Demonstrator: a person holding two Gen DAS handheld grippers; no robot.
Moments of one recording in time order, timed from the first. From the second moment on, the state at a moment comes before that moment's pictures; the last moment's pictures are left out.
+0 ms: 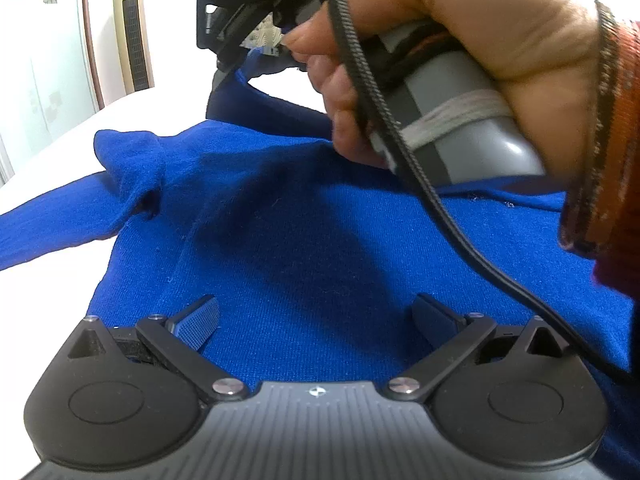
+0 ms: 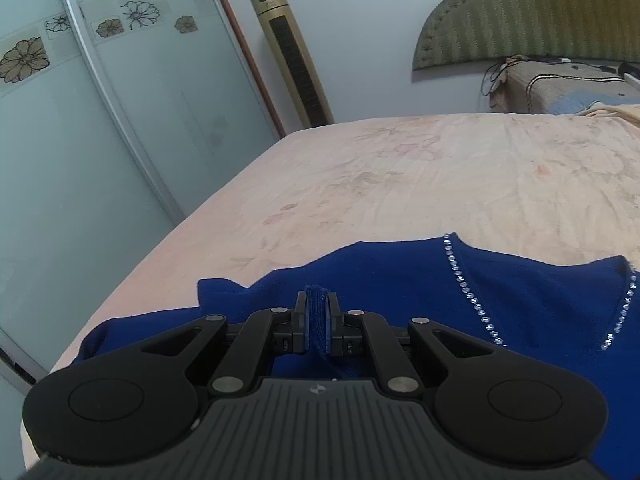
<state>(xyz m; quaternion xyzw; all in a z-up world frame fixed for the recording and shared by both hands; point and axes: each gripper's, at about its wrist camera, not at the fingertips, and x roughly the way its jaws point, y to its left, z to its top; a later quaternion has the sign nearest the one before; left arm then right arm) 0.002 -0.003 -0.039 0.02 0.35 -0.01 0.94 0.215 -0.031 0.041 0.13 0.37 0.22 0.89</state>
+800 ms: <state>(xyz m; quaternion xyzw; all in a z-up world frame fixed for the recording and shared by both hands) 0.002 -0.003 -0.039 0.02 0.35 -0.01 0.94 0.232 -0.021 0.019 0.19 0.41 0.25 0.86</state>
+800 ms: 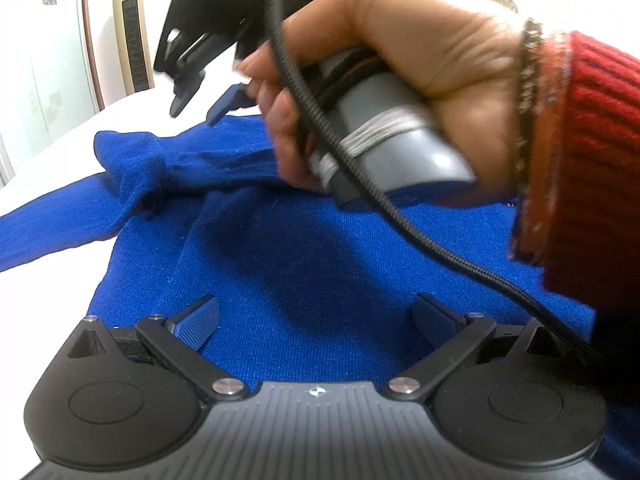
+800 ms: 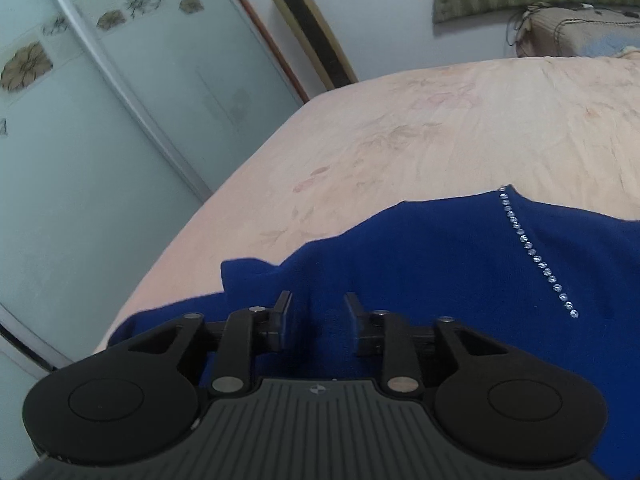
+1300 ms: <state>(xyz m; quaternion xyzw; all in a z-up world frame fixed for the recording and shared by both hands) 0.002 -0.001 -0.038 0.02 0.35 -0.01 0.94 0.214 -0.052 -0.004 0.17 0.48 0.22 0.83</state>
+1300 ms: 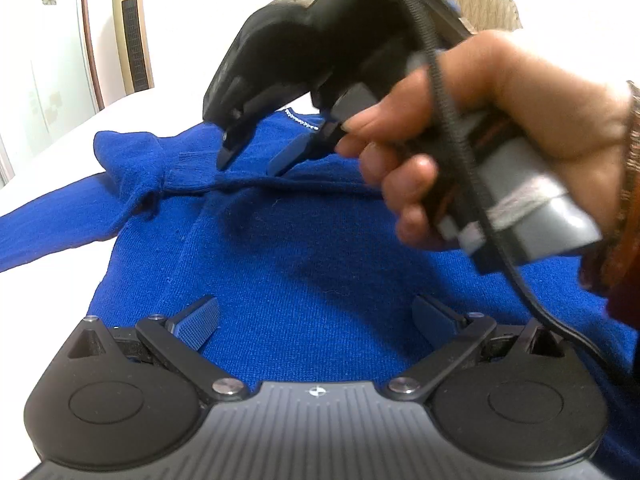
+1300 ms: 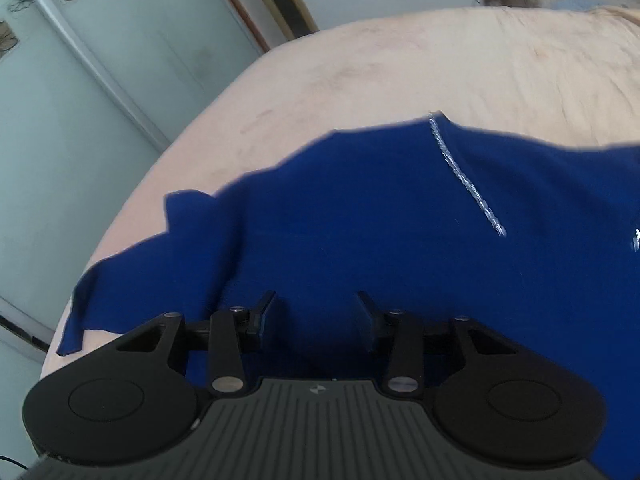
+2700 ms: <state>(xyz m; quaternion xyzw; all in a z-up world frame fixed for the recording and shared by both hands) 0.010 0.360 0.041 -0.11 0.28 0.38 0.87 0.083 -0.082 0.013 0.14 0.44 0.21 0.86</state>
